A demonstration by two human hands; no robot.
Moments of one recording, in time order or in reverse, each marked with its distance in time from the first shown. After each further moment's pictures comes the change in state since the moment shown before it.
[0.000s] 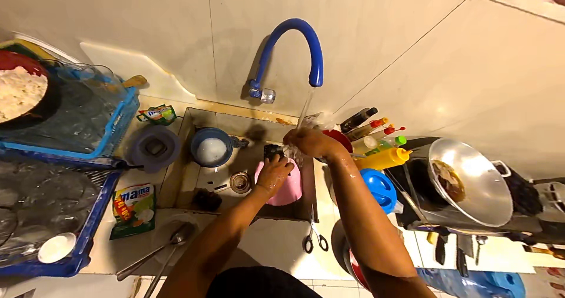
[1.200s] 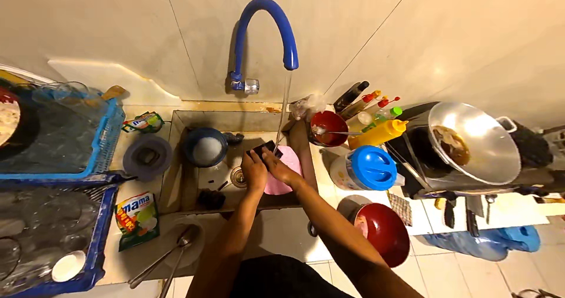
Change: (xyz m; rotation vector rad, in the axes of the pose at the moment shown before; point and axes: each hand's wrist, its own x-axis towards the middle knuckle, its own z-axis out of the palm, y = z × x) left_hand -0.019 0.015 -0.021 -0.655 0.509 -0.796; right_hand 0.047 0.089 0.158 0.442 0.032 -0.068
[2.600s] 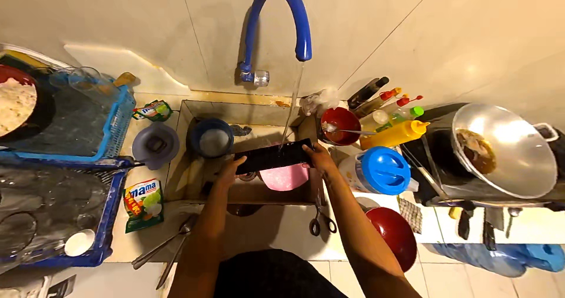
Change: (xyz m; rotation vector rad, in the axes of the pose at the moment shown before) left_hand 0.063 -0.107 -0.047 -0.307 -0.305 -0.450; right_hand -0.023 0.041 -0.071 0.426 0.382 0.305
